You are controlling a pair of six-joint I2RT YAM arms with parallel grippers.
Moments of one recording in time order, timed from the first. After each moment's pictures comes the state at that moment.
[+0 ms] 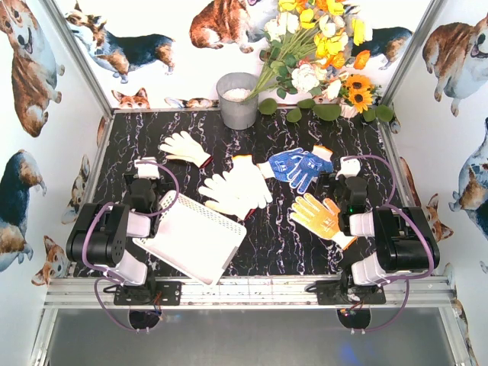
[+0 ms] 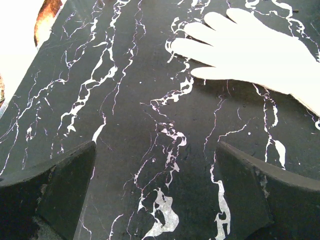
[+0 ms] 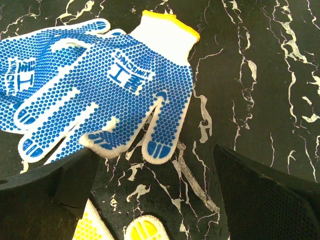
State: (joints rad) left arm -0.03 1.56 0.30 1.07 -0.21 0.04; right arm 0.00 1.48 0.31 0.86 -0.04 0.00
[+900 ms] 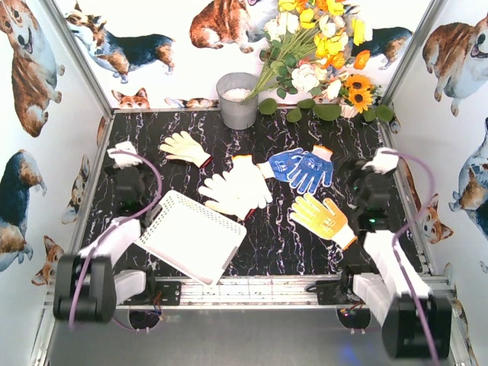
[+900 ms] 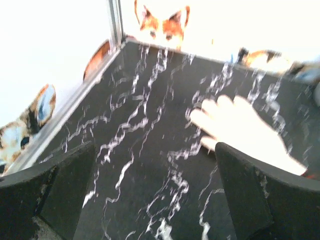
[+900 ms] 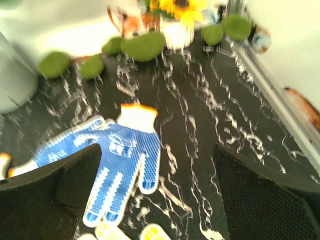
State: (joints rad) left arm -0.02 1.22 0.40 0.72 -0.36 -0.07; right arm -0.01 0.96 0.37 0.45 0.17 0.15
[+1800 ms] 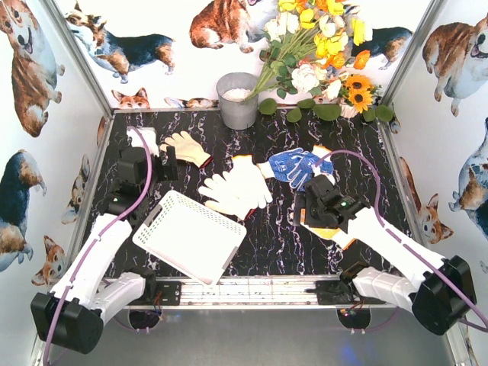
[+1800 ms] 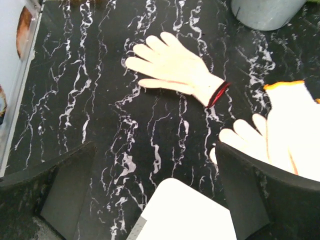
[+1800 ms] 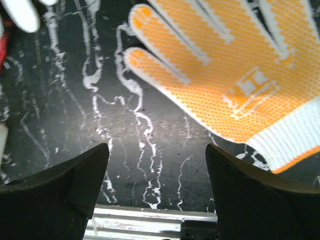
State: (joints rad) left arm -0.23 0.96 0.85 -0.24 -0.24 -0.11; right arm 0.56 1.05 0.75 -0.76 0.13 0.58
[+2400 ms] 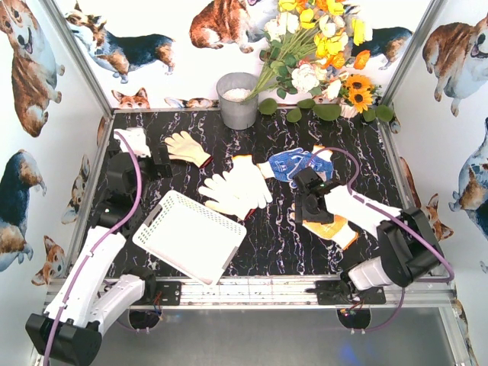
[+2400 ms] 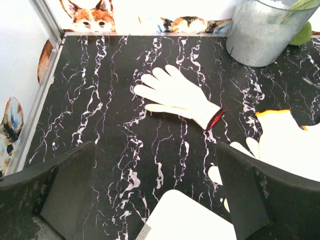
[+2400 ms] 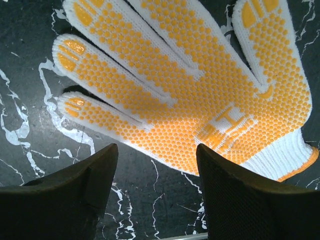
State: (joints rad) left arm -0.23 0.86 0.84 -0.22 -0.27 -0.10; right arm 0.49 1.41 0.80 -0.71 0.24 0.51
